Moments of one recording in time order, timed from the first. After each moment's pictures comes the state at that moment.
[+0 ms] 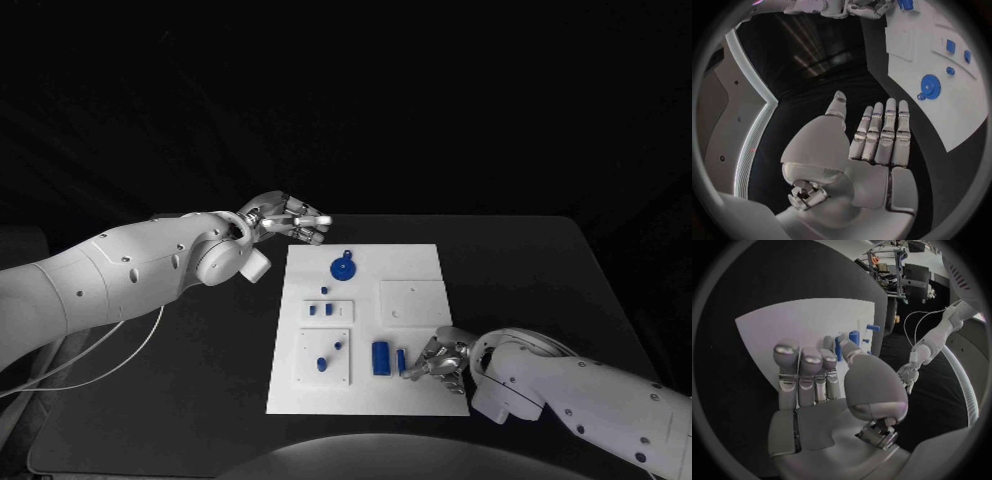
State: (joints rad) left arm 1.15 -0.74 -0.08 1.17 -0.42 -0.01 0.23; left_hand 1.25 0.03 -0.12 0.01 0.05 0.98 0.16 0.06 0.07 1.06 0.15 0.06 0.06 1.11 0.14 0.07 0.07 0.03 0.96 0.13 0.08 0.07; right arm 0.72 -0.75 0.11 1.49 -1.09 -0.07 -0.50; right_hand 1.18 -0.04 0.25 -0.05 0.05 1.26 0.00 0.06 0.40 1.35 -0.06 0.95 1.20 1.46 -0.11 0.96 1.09 0.05 1.46 -0.13 0.75 1.31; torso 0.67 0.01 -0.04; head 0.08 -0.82
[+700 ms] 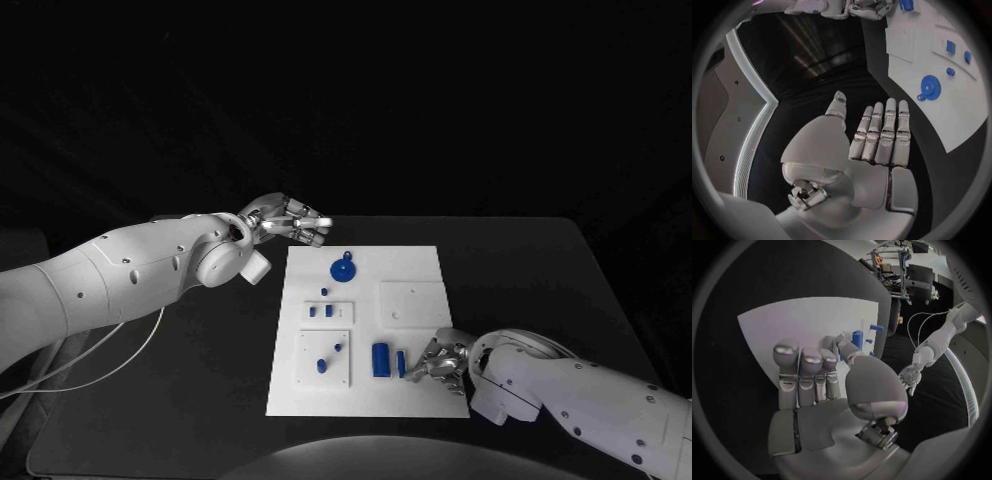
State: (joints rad) left arm 1.15 -0.74 -0.08 1.17 -0.42 0.00 0.23; left_hand 1.25 0.03 -0.12 0.01 0.05 0.98 0.16 0.06 0.07 1.06 0.15 0.06 0.06 1.11 0.14 0.07 0.07 0.03 0.96 0.13 0.08 0.07; right arm 0.72 -0.74 0.11 1.49 -1.11 -0.07 -0.53; right_hand 1.13 -0.03 0.32 -0.13 0.05 1.26 0.00 0.06 0.41 1.36 -0.06 0.94 1.20 1.46 -0.11 0.96 1.09 0.05 1.46 -0.13 0.75 1.31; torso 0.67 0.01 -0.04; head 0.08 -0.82
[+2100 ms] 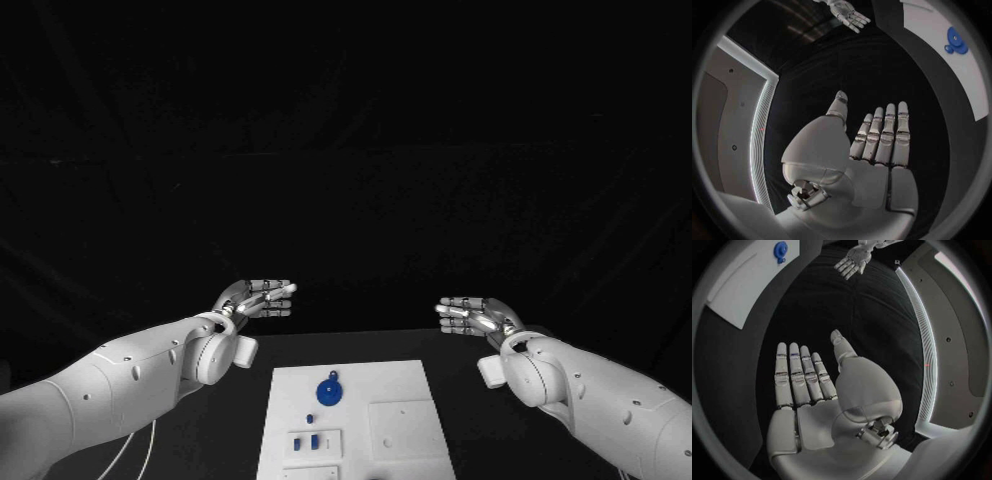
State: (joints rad) left arm 1.17 -0.62 -0.07 0.93 -0.13 -0.20 0.34; left_hand 1.26 0.04 -0.10 -0.01 0.05 0.77 0.11 0.06 0.05 0.89 0.13 0.06 0.06 0.95 0.13 0.07 0.06 0.08 0.93 0.17 0.07 0.07; right arm 0.94 -0.60 0.30 0.94 -0.48 -0.24 0.17; right_hand 1.25 0.07 -0.05 -0.20 0.22 0.82 0.12 0.05 0.05 0.98 0.13 0.06 0.06 1.00 0.13 0.07 0.06 0.21 0.89 0.25 0.08 0.11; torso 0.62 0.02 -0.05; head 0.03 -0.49
